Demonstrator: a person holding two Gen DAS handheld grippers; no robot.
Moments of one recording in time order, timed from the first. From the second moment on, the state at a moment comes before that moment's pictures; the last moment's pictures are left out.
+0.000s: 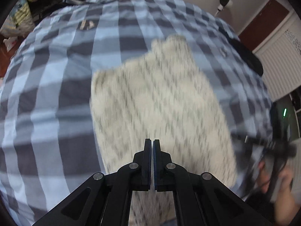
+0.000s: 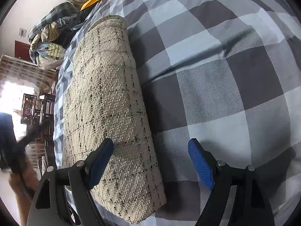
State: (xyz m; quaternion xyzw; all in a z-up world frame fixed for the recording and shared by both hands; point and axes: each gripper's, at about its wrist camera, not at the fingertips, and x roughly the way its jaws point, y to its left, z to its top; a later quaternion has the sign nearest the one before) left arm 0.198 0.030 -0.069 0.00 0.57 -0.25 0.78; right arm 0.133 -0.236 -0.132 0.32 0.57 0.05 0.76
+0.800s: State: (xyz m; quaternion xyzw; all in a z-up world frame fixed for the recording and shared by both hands) left arm 0.113 0.068 -0.050 0.08 0.49 -0.11 0.86; right arm 0.135 -0.232 -0.133 0.31 0.57 0.05 0.76
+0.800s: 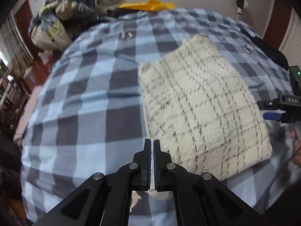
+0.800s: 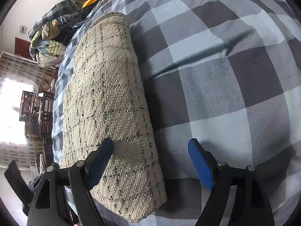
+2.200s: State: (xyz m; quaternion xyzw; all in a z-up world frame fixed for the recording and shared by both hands) left arm 0.156 0.079 -0.170 -0.14 0.62 -0.16 0.76; right arm 0.134 -0.225 -0.130 0.30 0.57 0.05 0.76
